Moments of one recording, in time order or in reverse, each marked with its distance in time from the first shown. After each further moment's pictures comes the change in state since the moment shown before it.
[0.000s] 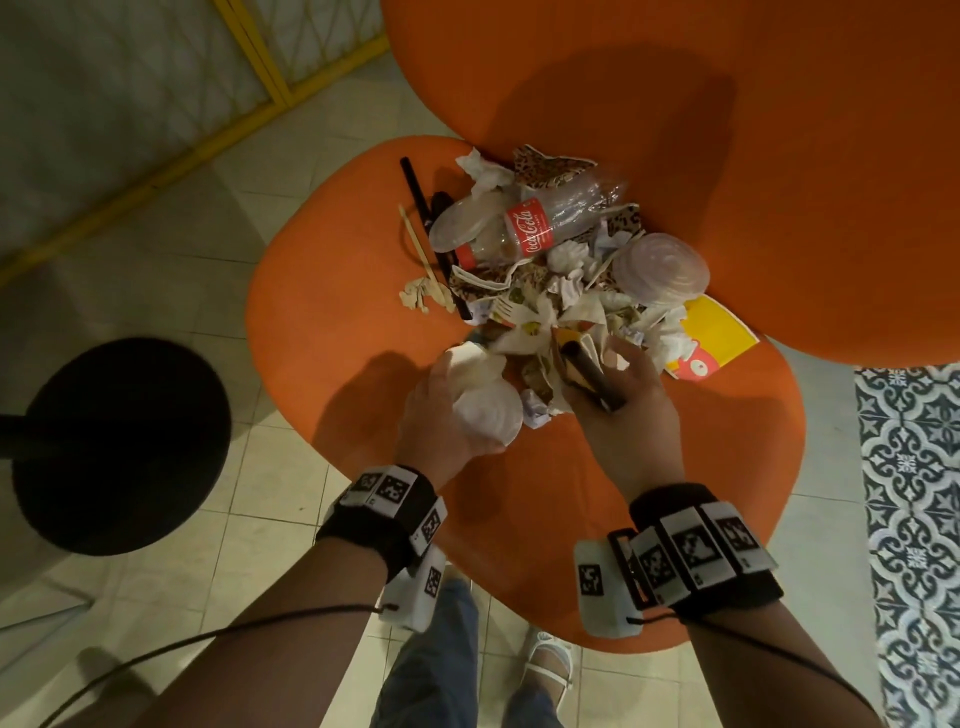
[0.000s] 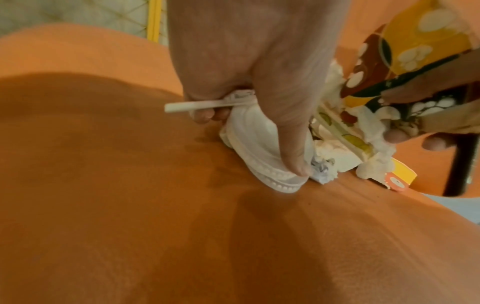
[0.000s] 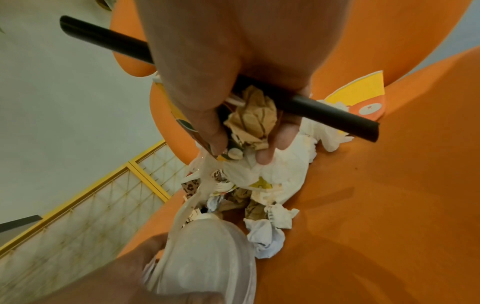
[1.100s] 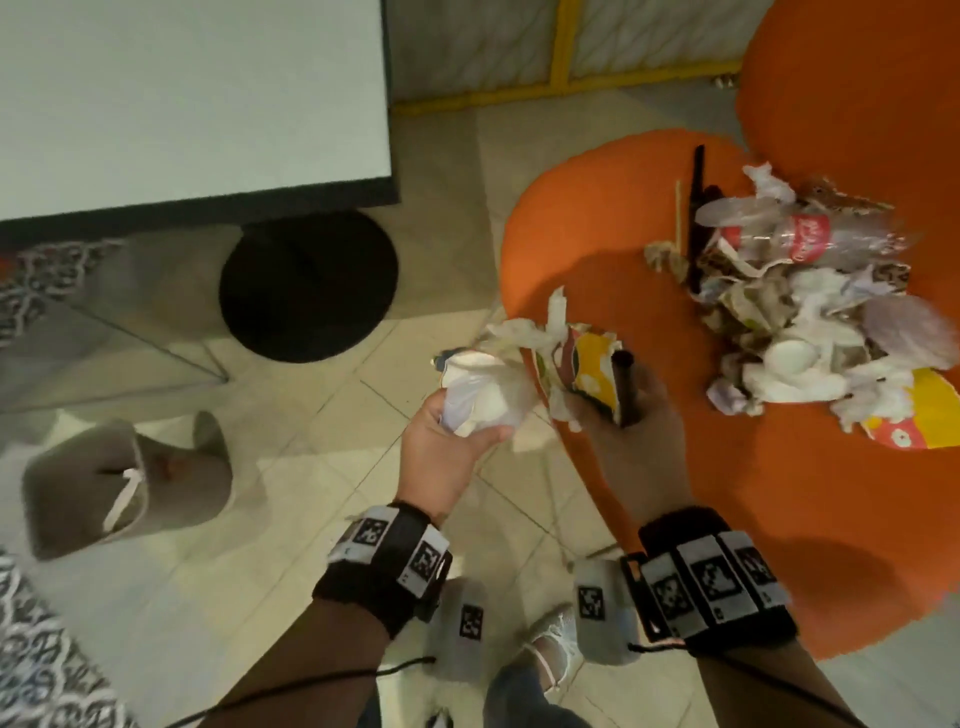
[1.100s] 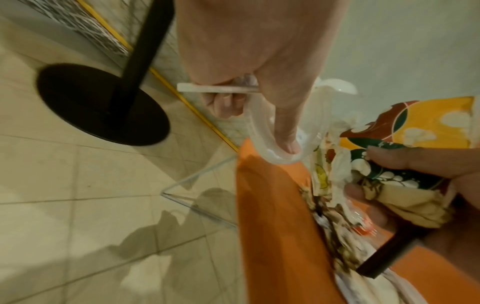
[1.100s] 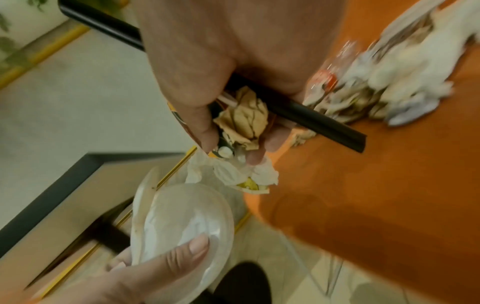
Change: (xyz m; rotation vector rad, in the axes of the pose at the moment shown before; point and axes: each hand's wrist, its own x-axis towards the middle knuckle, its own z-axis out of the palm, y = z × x) left_hand -0.200 -0.121 -0.028 -0.967 0.629 -0.244; right_hand -0.138 -0.075 0.088 0.292 -0.383 -0.207
